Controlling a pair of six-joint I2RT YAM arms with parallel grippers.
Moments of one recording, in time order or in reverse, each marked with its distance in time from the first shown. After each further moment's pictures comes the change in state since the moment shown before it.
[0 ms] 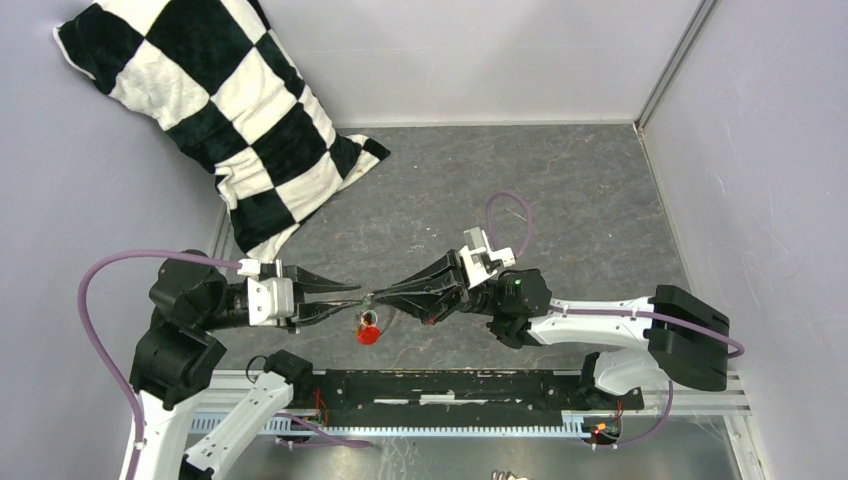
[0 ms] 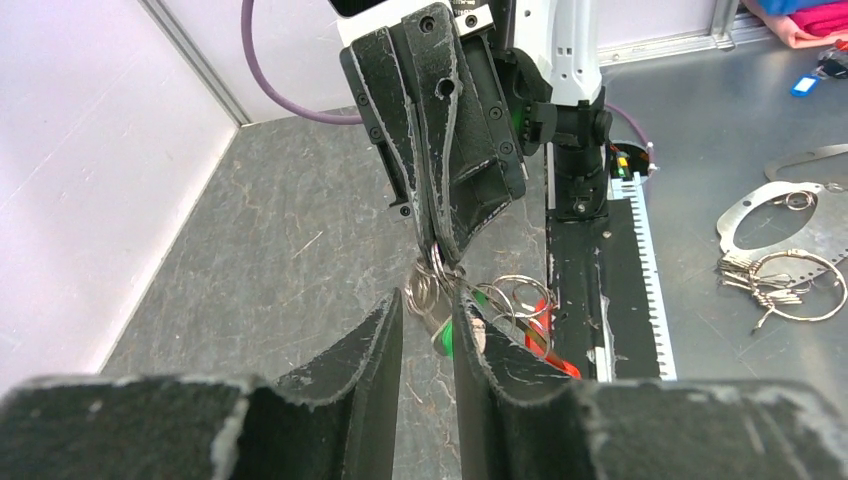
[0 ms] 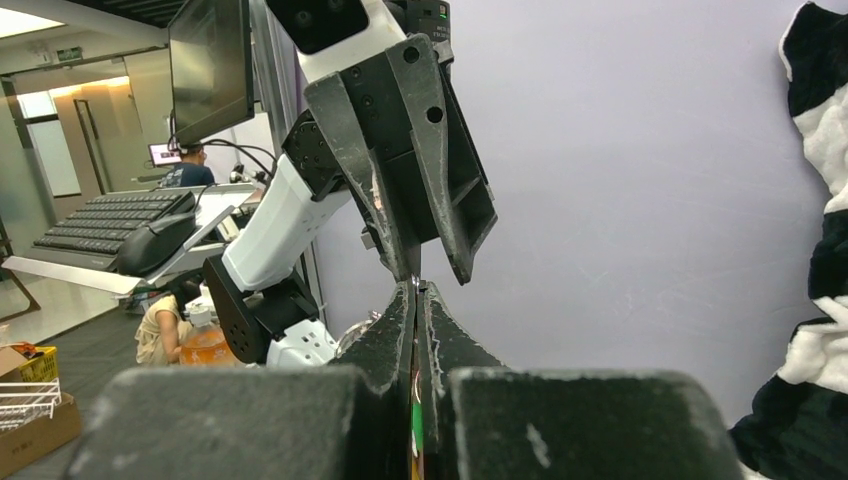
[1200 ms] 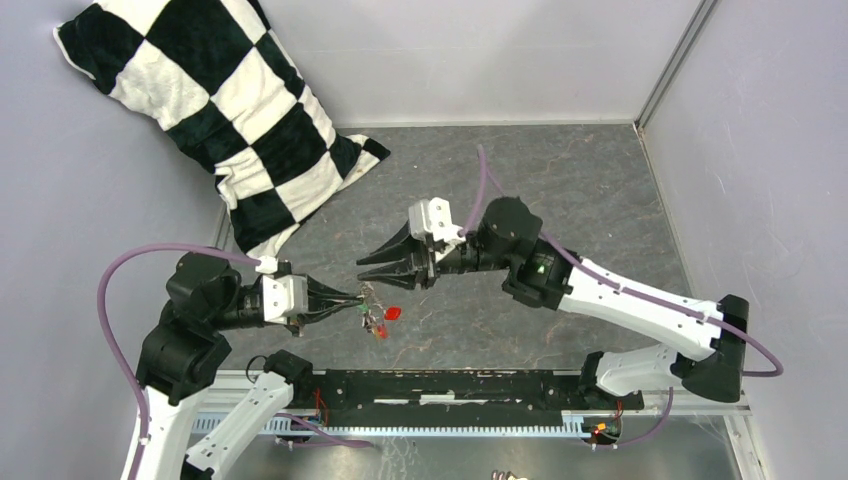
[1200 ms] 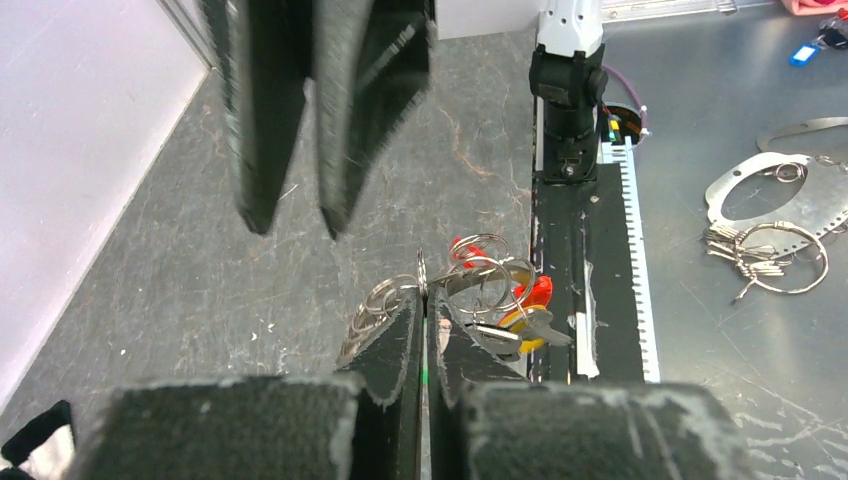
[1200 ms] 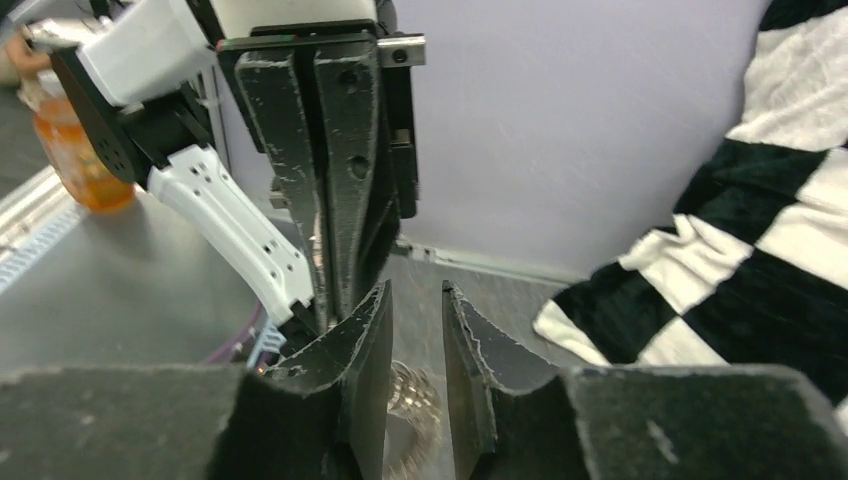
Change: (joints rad) left arm 0.000 -0.001 -0.034 -0.097 -0.025 0.045; right arm -0.068 -0.091 0.479 -1.090 -0.179 -0.487
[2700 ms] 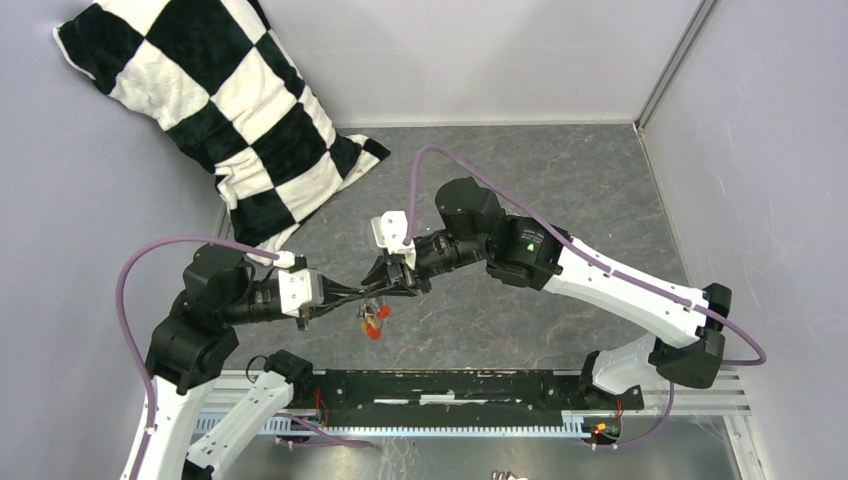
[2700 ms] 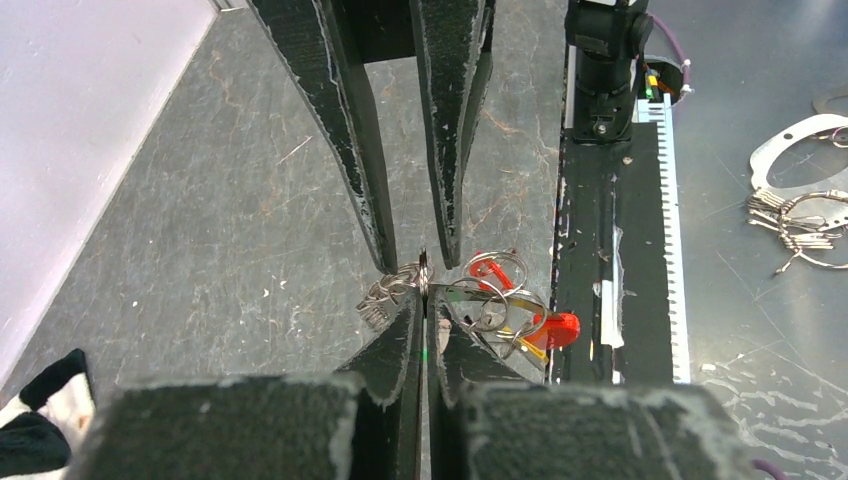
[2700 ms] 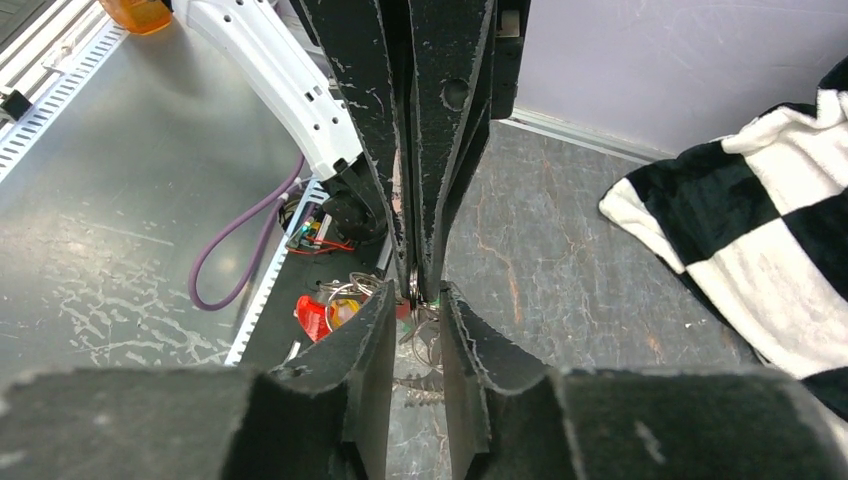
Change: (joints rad) left arm 0.000 0.025 -0.030 -0.060 -0.074 0.093; right arm -0.005 0.144 0.355 -0.714 -0.097 -0.268
